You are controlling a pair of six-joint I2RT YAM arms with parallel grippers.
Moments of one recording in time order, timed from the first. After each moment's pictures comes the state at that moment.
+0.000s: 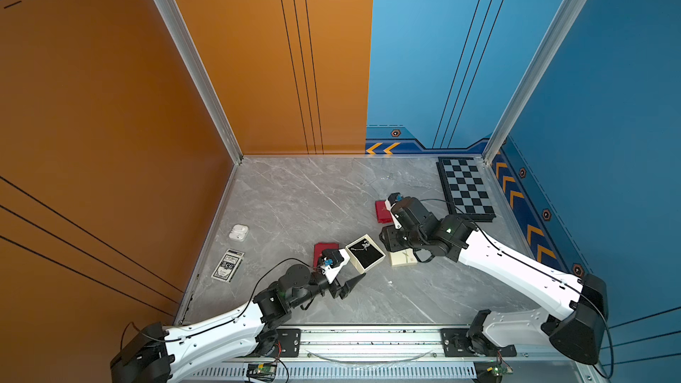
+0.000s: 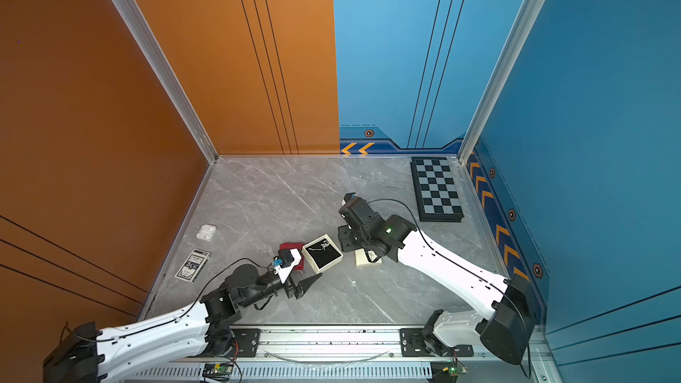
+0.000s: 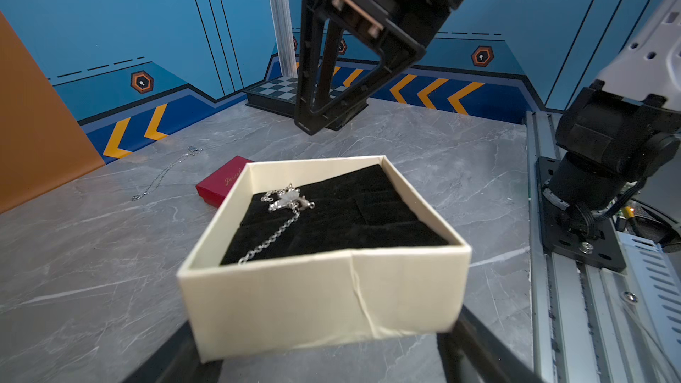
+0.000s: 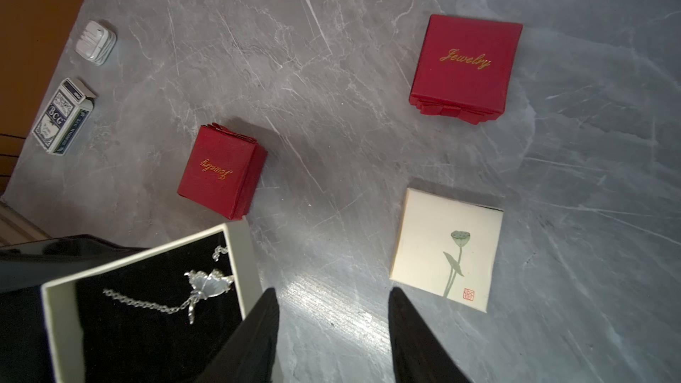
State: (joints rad) left arm -0.95 0.77 0.17 0.46 0.04 0.04; right arm 0.85 1.31 1.18 -0.78 0.08 0.52
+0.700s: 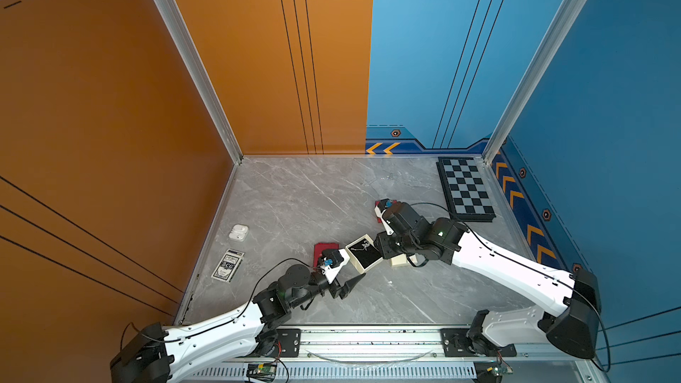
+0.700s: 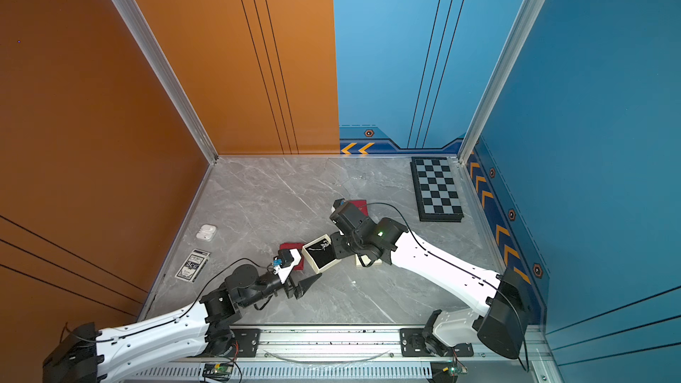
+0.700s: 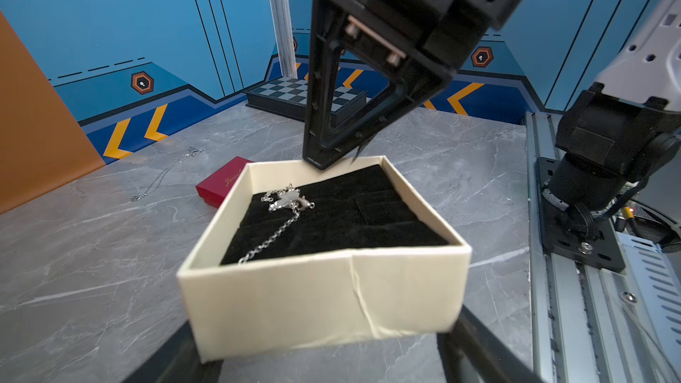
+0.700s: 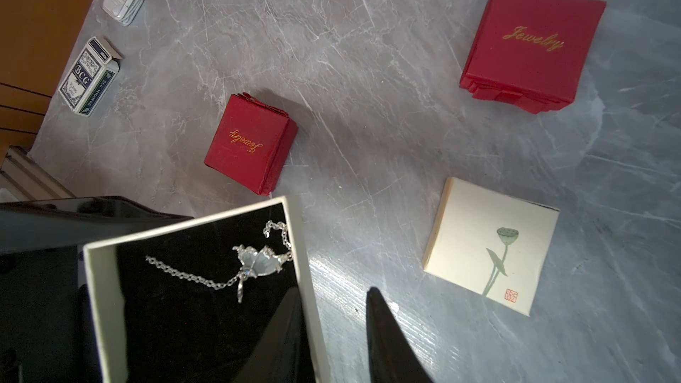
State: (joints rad) left arm -0.95 0.76 0.17 0.46 0.04 0.04; right arm 0.91 1.36 1.19 -0.78 0.04 0.52
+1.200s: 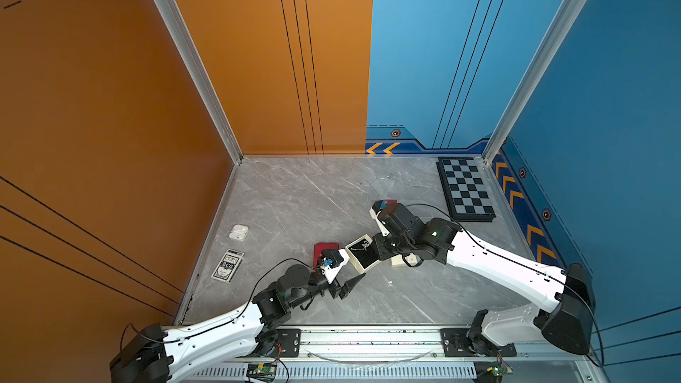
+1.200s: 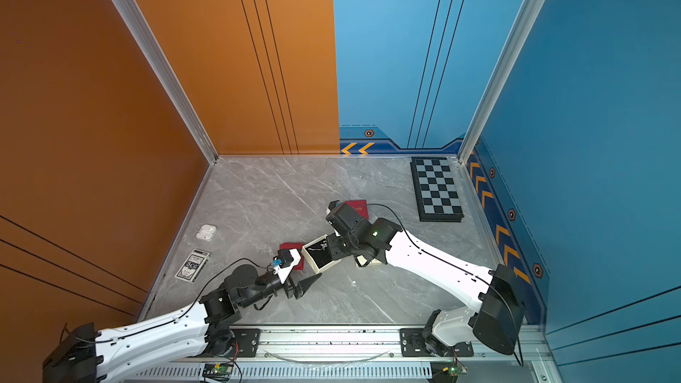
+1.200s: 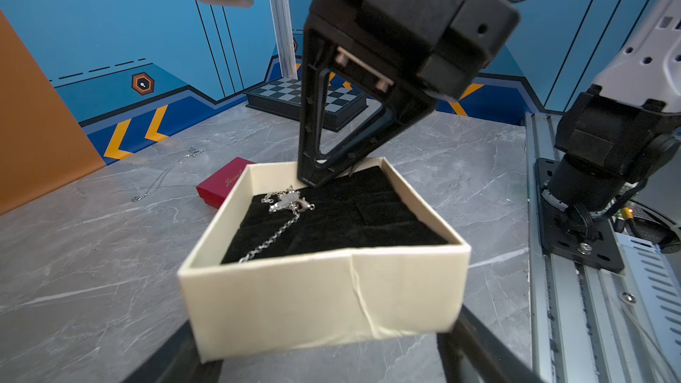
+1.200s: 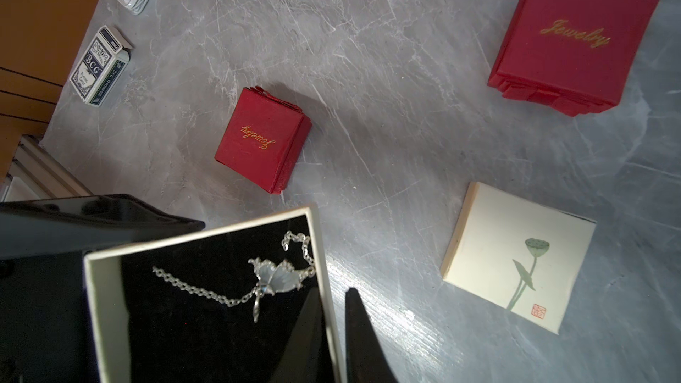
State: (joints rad) left arm -0.95 0.76 0.17 0.46 0.04 0.04; right arm 0.92 1.39 1.19 -0.75 0.00 0.52
